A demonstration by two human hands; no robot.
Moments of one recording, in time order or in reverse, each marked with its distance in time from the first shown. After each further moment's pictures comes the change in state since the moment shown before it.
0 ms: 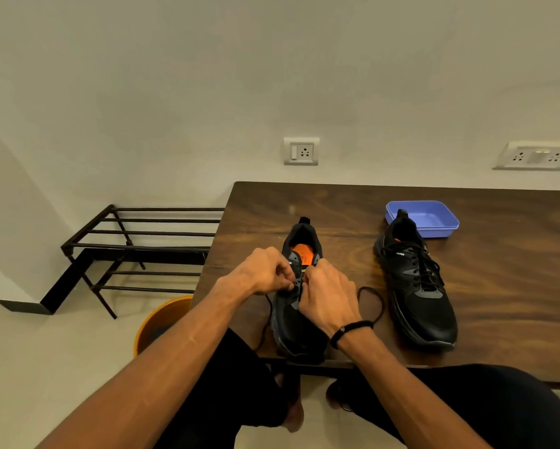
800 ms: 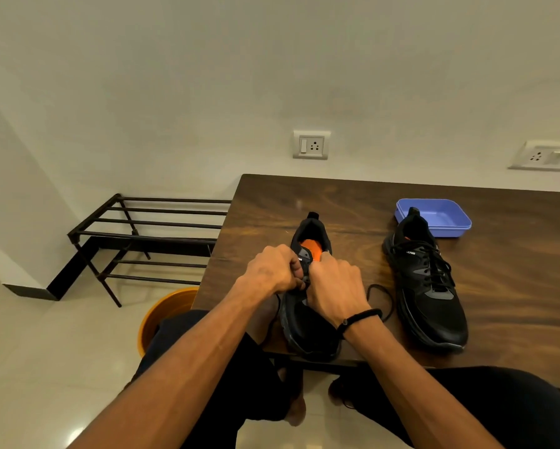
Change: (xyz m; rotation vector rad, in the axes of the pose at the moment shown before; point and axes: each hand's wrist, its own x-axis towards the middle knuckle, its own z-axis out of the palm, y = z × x) left_hand 0.004 0.007 0.013 -0.052 0.051 -0.189; right_hand 0.011 -0.009 -0.015 -0.270 -0.111 -0.108
